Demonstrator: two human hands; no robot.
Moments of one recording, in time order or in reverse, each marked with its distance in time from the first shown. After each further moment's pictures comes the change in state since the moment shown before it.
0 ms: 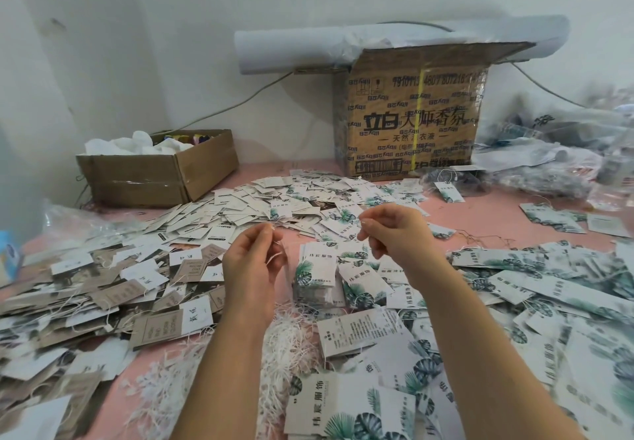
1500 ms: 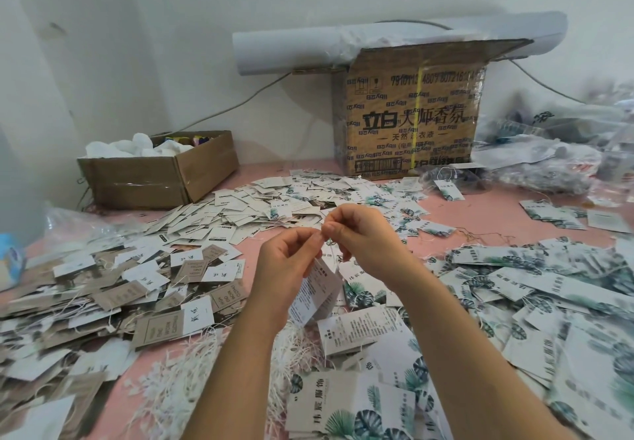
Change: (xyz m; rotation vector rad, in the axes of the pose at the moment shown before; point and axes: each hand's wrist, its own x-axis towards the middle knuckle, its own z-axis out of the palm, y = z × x) left_hand -0.016 -0.004 0.014 0.439 -0.403 0.101; right_hand -0.009 -0.013 0.032 -0.229 -0.242 -0.238
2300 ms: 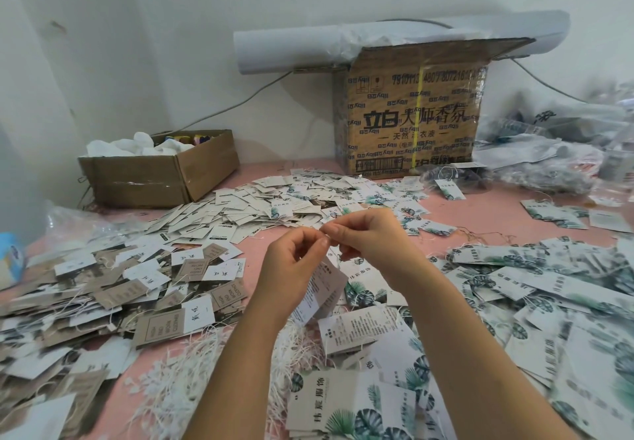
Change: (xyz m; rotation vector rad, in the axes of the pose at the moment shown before) left_hand 0.000 -0.005 -0.001 0.181 -0.050 0.070; right_hand -0.004 0.000 -0.005 0.237 0.032 0.150
